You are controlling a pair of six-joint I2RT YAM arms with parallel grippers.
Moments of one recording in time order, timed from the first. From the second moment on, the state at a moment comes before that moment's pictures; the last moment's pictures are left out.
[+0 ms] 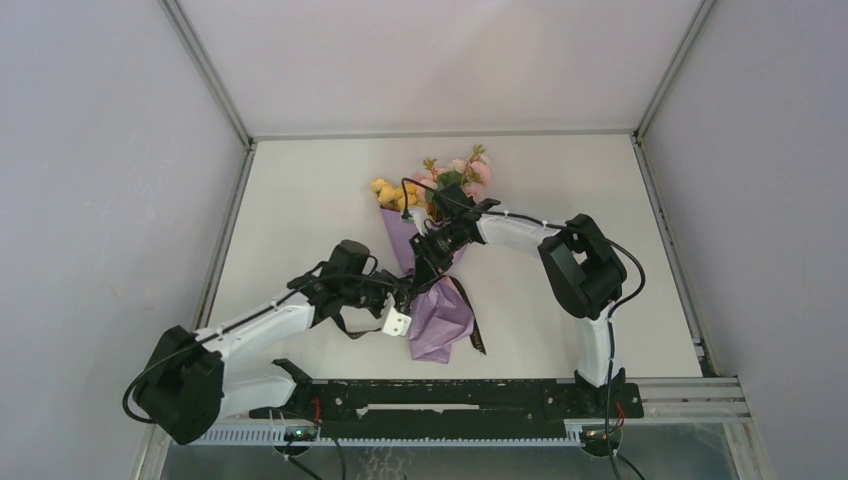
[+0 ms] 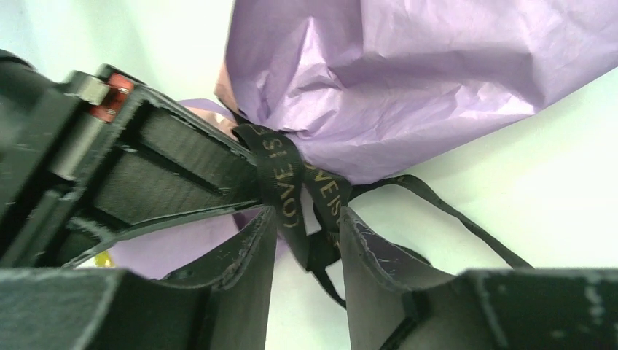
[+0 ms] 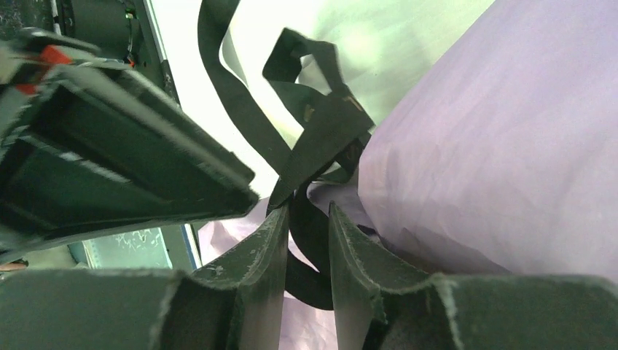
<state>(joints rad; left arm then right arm) -0.61 1.19 0.55 -0.20 0.59 1.46 0.67 2.00 1.39 -0.50 -0.84 -0.04</state>
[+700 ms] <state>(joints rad) -0.62 1.23 0.56 -0.29 0.65 1.52 0.67 2.02 1.42 -0.52 -0.88 -0.05</state>
